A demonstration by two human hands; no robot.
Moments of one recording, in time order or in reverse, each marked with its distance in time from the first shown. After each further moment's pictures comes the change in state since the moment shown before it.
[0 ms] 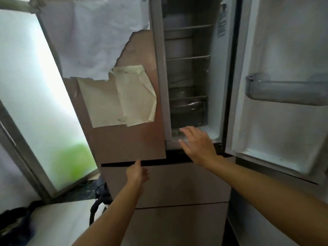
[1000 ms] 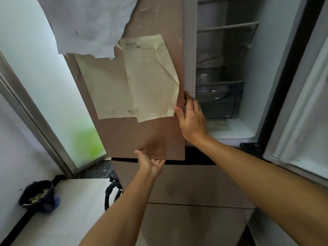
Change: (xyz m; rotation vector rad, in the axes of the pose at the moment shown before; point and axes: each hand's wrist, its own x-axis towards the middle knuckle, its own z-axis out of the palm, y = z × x) left_hand 0.084 0.015 0.027 -0.708 -0.061 -0.286; right_hand 0.114 -0.028 0.081 0.362 0.108 0.216
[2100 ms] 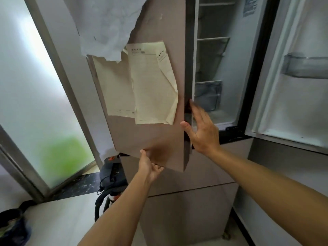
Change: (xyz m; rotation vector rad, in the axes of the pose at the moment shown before) left_hand -0.045 0.042 -0.071 0.354 -0.199 -0.127; right_hand -0.104 -0.070 -0.026 -0.204 0.126 -0.024
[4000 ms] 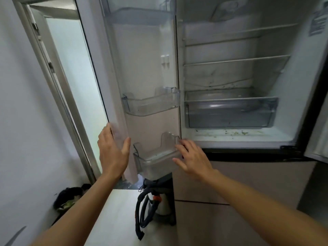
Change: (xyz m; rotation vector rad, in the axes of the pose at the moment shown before) left_hand -0.200 0.177 -0.134 1.251 0.735 1.360; right_hand -0.050 -0.148 0.088 -0.085 -0.453 -0.367
